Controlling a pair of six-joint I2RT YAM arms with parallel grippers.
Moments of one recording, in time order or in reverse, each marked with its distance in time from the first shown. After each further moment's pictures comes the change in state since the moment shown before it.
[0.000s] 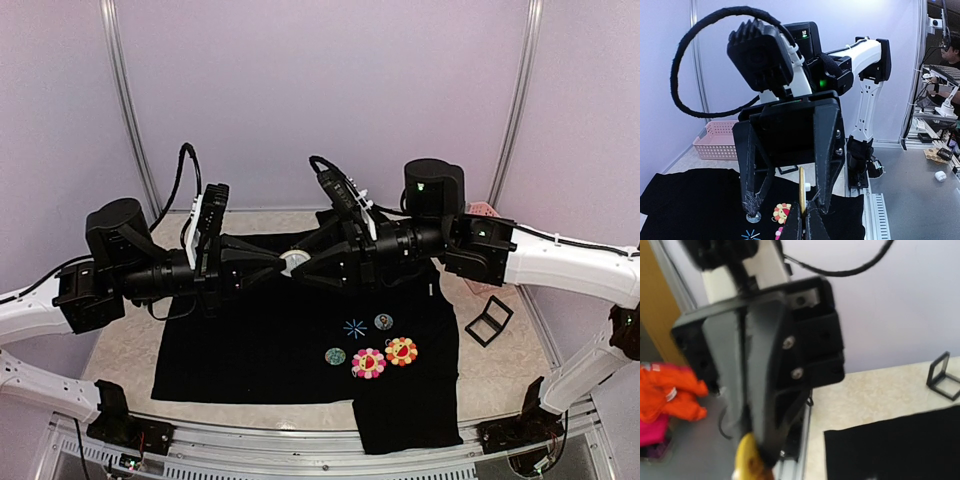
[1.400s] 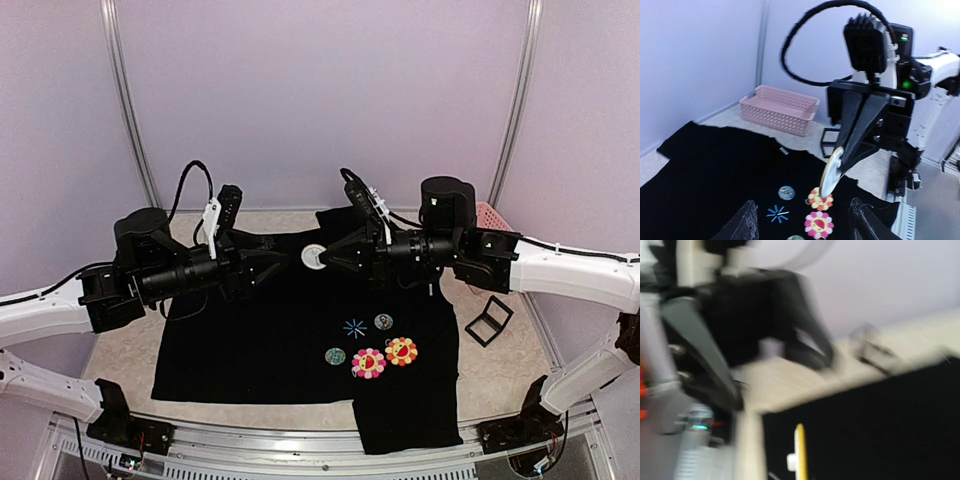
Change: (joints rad) left arm 0.082 0.048 -0.058 0.034 -0.180 -0.143; right arm -0.088 -0.063 -0.151 0.063 0.096 -0.049
